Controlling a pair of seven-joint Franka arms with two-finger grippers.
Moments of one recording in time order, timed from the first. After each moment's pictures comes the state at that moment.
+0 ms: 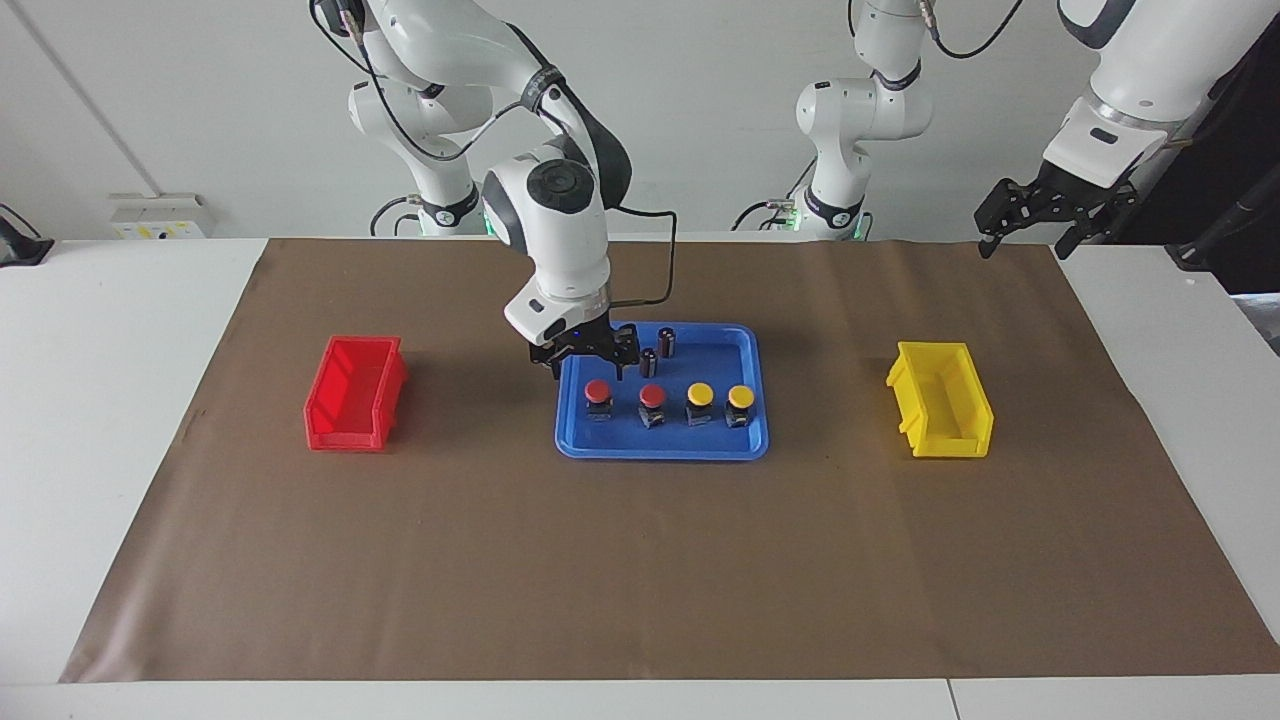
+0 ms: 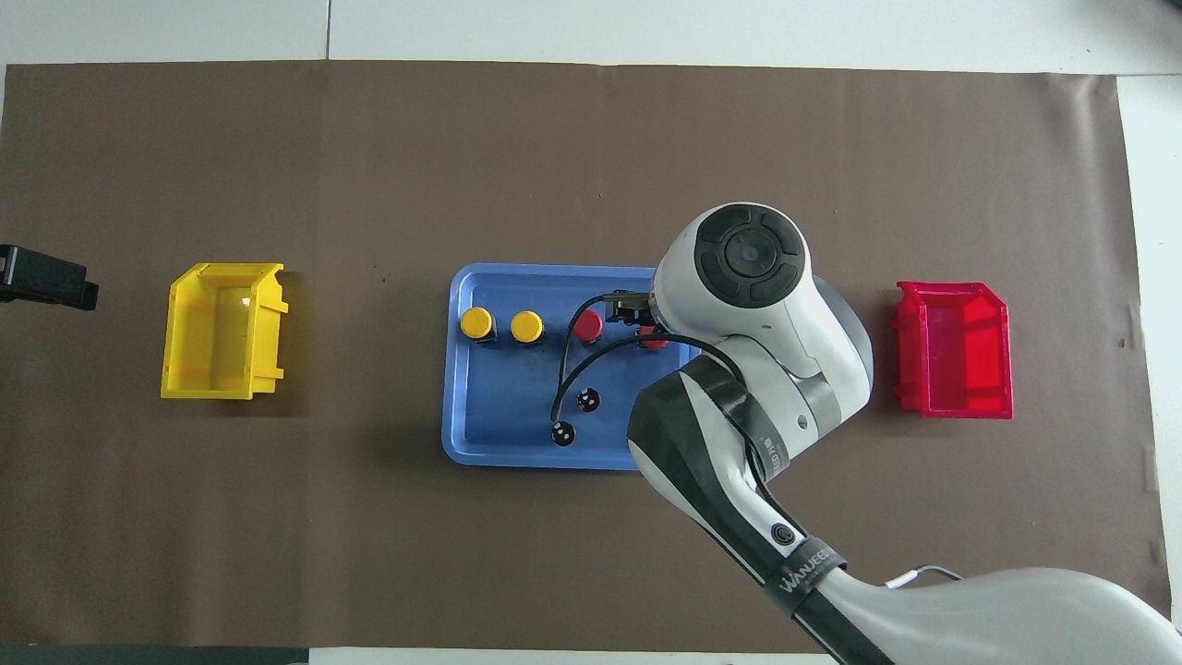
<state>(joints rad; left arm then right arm) -0.11 -0.05 0.03 -1.56 0.02 1.48 0.06 0.17 0.25 0.36 -1.85 -0.09 2.13 0.63</state>
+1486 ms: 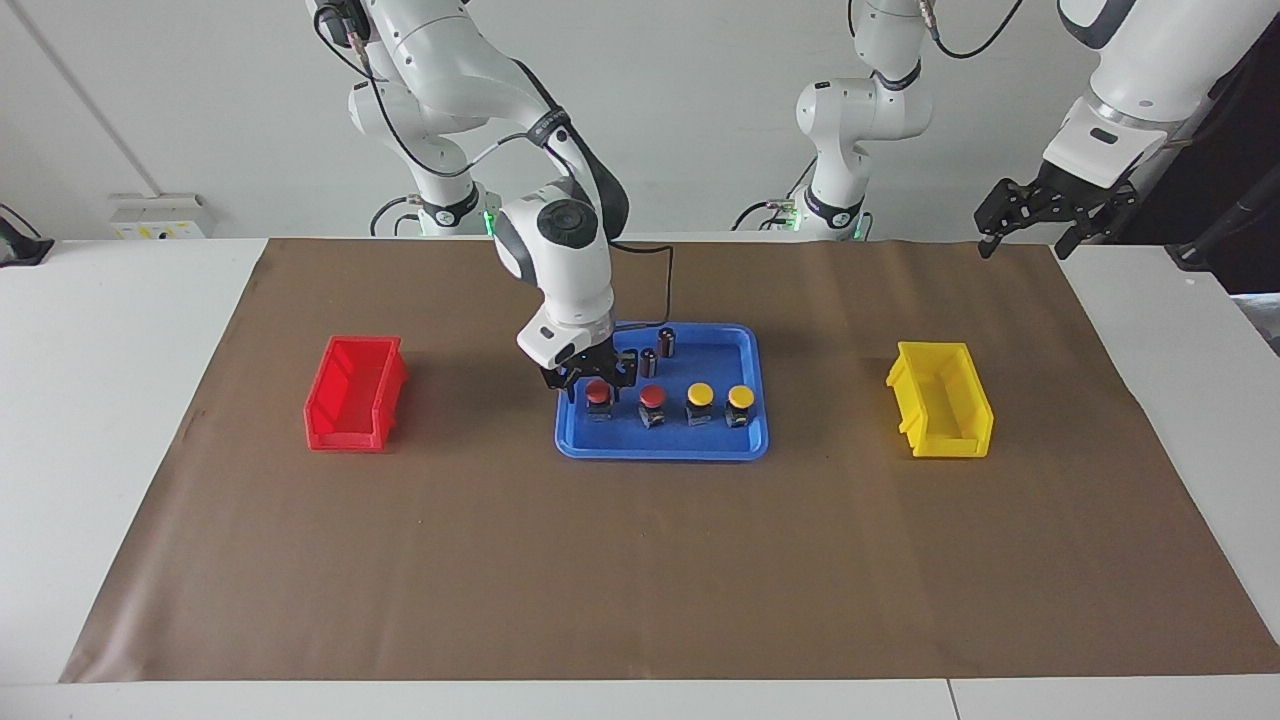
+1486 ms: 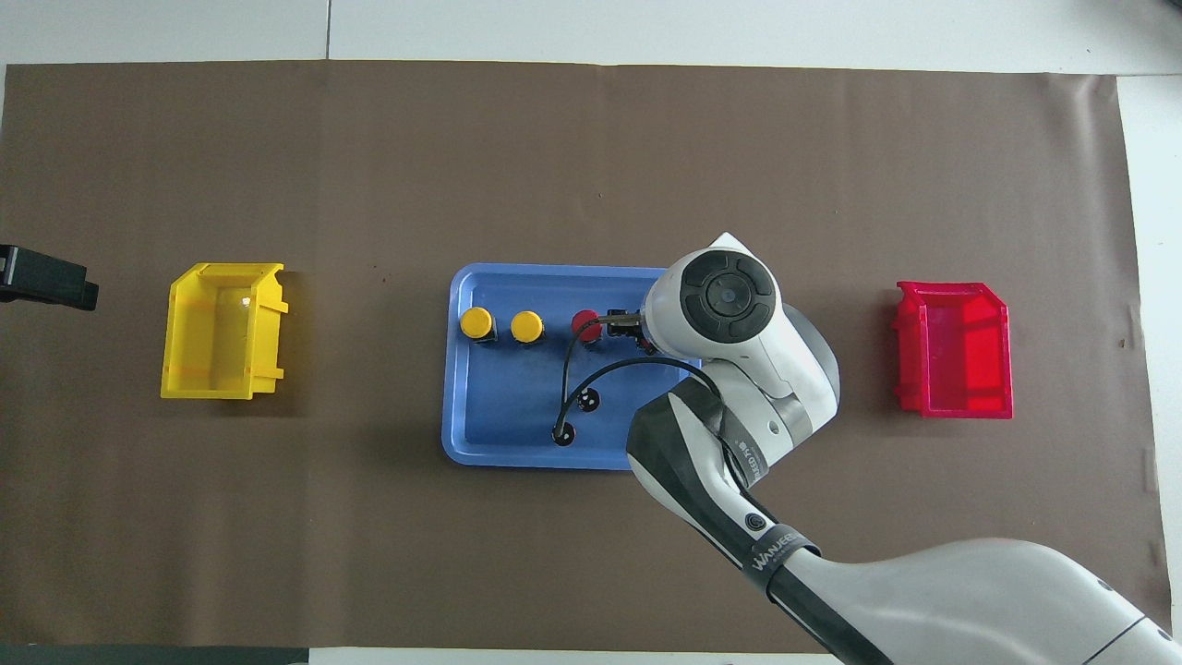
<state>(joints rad) -0.11 -0.05 0.03 -1.56 0.02 1.48 0.06 0.18 0.30 0.36 -1.94 -0.14 2.30 0.63</state>
